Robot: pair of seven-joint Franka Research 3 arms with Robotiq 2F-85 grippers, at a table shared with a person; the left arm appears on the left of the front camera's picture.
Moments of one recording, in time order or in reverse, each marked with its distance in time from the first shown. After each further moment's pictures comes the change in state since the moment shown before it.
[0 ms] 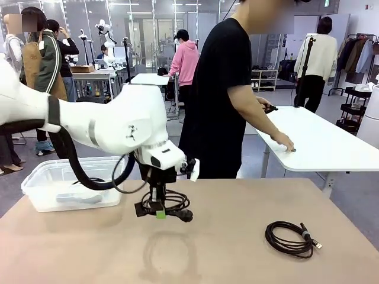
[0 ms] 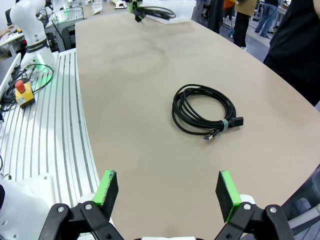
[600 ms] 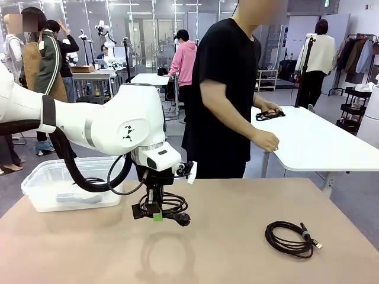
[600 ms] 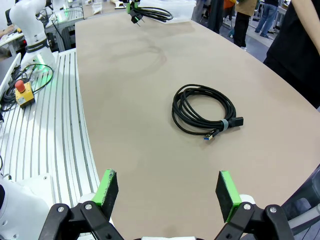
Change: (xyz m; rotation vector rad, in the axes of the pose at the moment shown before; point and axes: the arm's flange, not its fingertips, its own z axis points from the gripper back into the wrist) left arm -0.004 -0.002 -0.009 -0.019 0.008 -0.013; right arm 0.000 0.000 0.000 0.000 0.000 0.000
